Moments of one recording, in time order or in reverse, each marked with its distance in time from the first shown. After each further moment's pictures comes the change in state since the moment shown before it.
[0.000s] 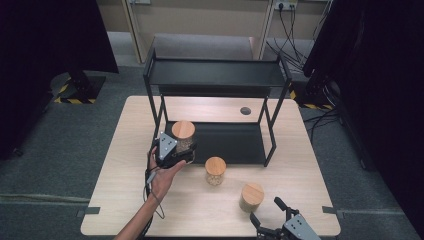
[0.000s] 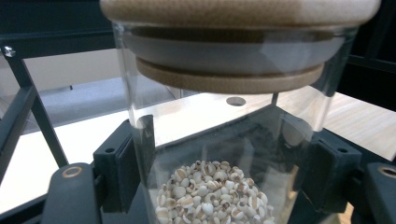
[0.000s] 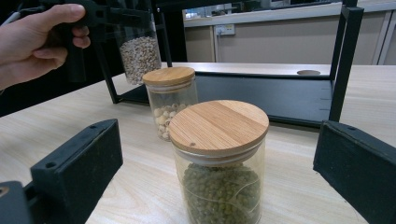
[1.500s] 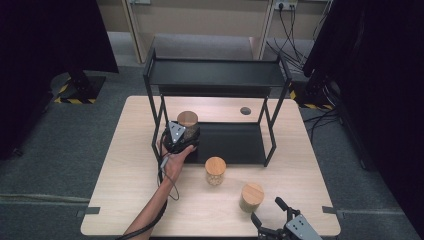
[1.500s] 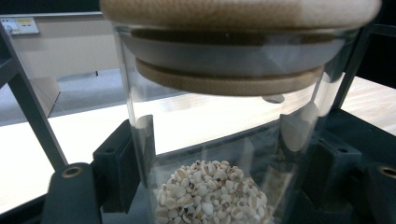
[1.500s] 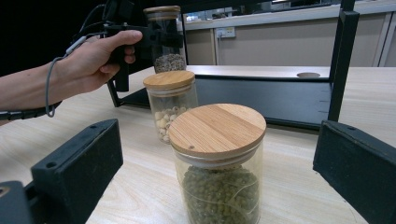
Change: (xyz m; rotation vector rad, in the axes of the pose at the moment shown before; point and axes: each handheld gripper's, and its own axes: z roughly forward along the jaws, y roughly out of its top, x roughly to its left) left arm -0.001 -0.016 0.068 0.035 0.106 -0.036; right arm -0.002 0.000 -0.003 -0.010 0.006 0.009
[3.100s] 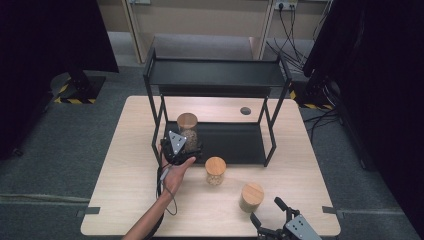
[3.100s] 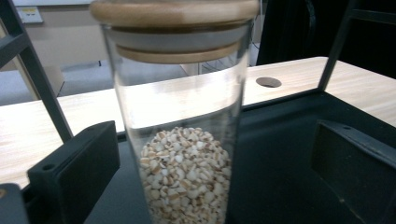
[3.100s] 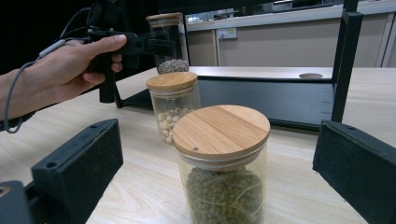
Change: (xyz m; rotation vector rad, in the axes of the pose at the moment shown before) left arm -0.023 -0.002 -0.036 0.036 0.010 0.000; right arm 0.001 0.000 0.000 -0.005 0.007 0.002
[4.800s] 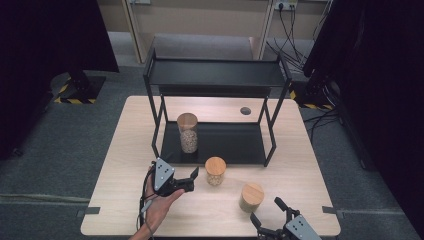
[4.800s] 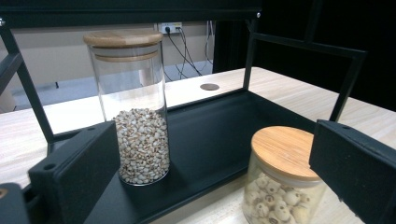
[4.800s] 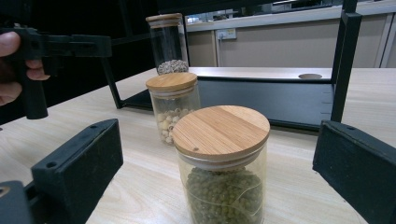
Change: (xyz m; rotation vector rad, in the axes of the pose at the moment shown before) left arm 0.012 -0.025 -0.098 -0.088 -0.179 0.016; right arm 0.001 0.000 0.000 -0.001 -0.003 0.001
